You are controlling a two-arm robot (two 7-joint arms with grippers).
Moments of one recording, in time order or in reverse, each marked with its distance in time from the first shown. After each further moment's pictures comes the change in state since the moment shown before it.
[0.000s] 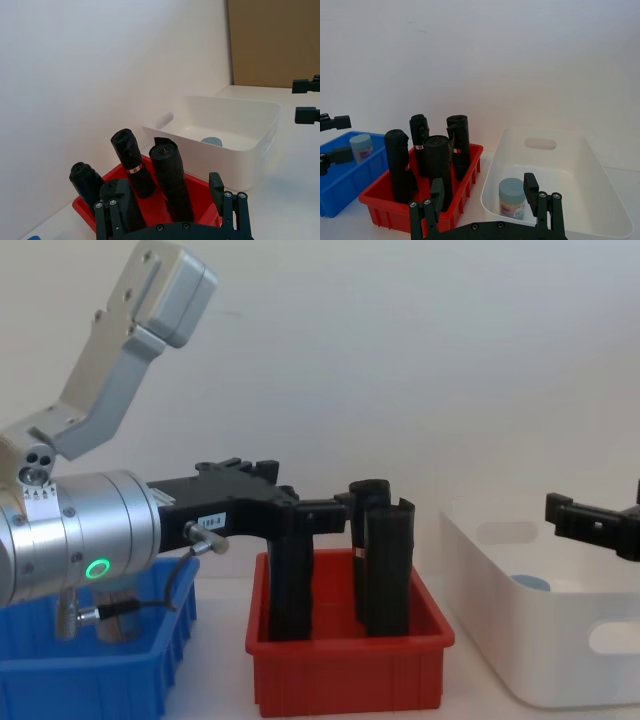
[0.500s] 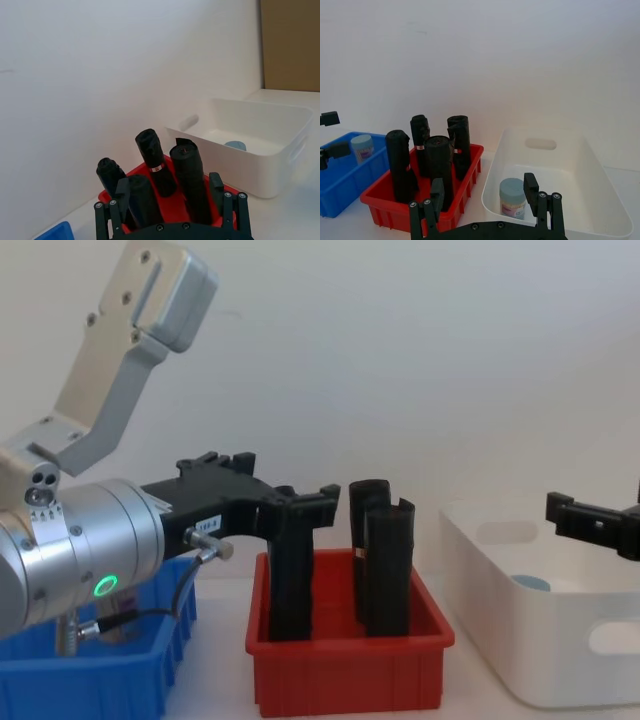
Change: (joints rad) left arm 0.066 0.000 0.025 -0.071 0.038 -0.028 0.199; right arm -0.007 0.001 0.001 -0.009 0.001 0.001 -0.003
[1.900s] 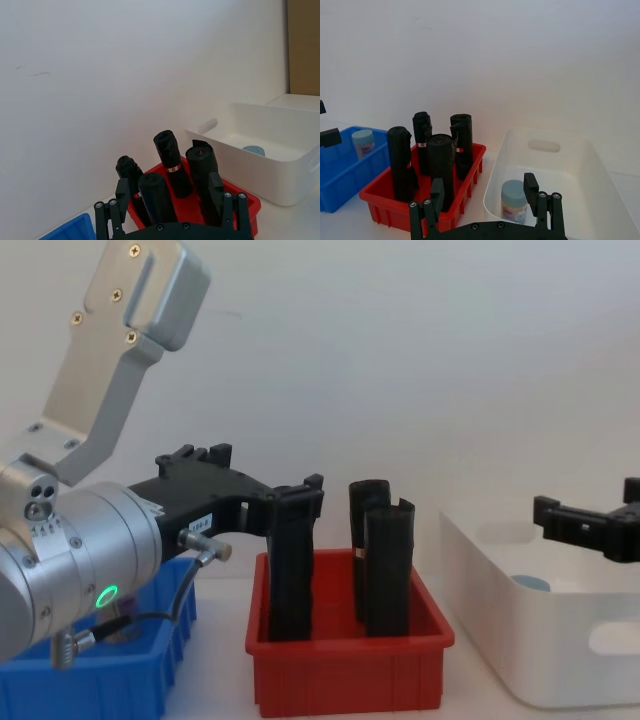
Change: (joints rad) left arm 0.048 0.000 0.017 -0.050 0.027 -0.020 0.145; right arm 0.027 -0.010 -0.002 0.025 -0.033 0.008 0.029
